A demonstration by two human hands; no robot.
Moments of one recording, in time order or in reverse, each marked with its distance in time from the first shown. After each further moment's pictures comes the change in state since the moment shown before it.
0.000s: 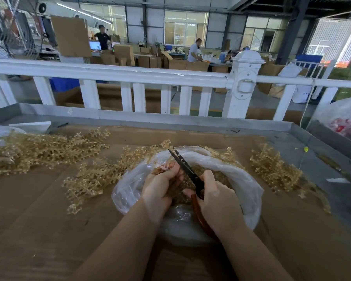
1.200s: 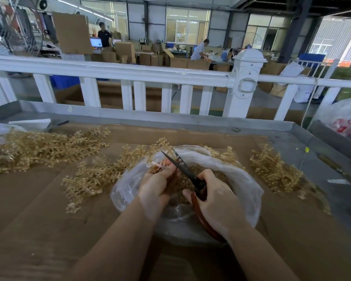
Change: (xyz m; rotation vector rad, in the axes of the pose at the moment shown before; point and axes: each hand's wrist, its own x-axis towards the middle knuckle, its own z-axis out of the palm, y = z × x) left_hand 0.002 0.003 -0.002 -0.057 0.031 0.009; right_hand -0.001 -0.001 -0.012 0.182 -0.123 0.085
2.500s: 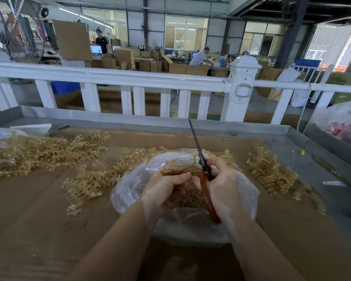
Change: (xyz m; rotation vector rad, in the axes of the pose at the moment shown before) left_hand -0.011 -0.003 -0.004 0.415 -0.290 0.050; right_hand 0.021 -0.007 -0.013 0.563 0.175 0.212
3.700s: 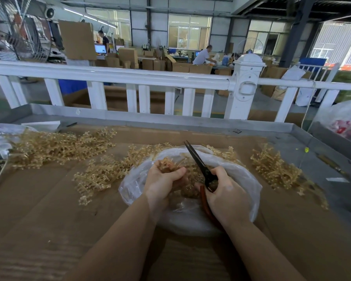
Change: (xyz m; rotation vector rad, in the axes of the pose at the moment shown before) left_hand 0.000 -0.005 -0.011 -0.028 0.172 0.138; right_hand -0.019 0.034 0.004 -0.601 0.148 -0.279
